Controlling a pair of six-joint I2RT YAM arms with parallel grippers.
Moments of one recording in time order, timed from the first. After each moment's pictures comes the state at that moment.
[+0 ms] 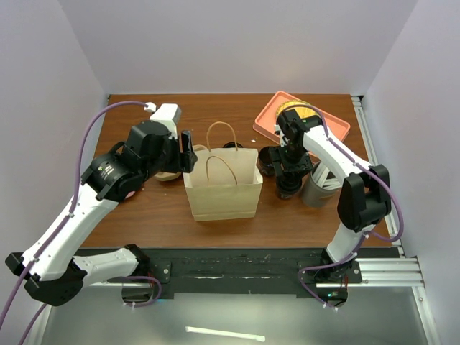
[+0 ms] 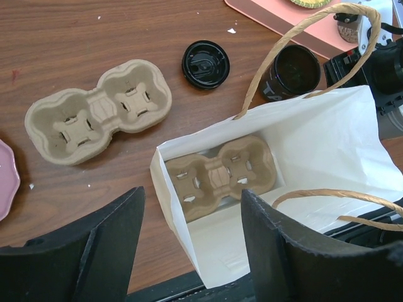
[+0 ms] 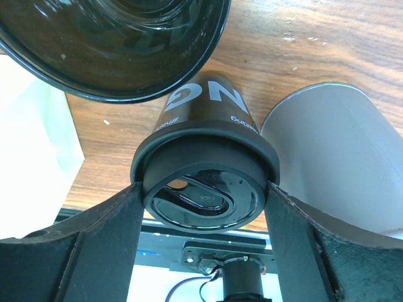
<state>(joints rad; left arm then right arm) -0.69 1.10 1.46 -0.96 -0.24 -0.44 0.37 1.76 1.48 -1.16 0.04 0.17</state>
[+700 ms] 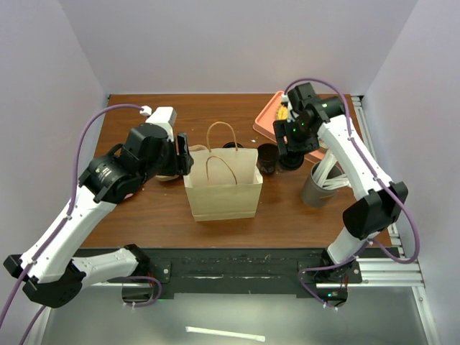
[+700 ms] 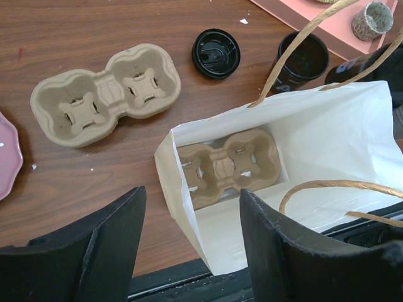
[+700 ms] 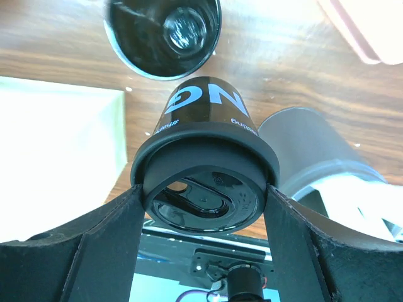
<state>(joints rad) -0.69 1.09 1.46 -1.01 -0.27 -0.49 0.37 1.68 1.77 -1.29 0.04 0.18</state>
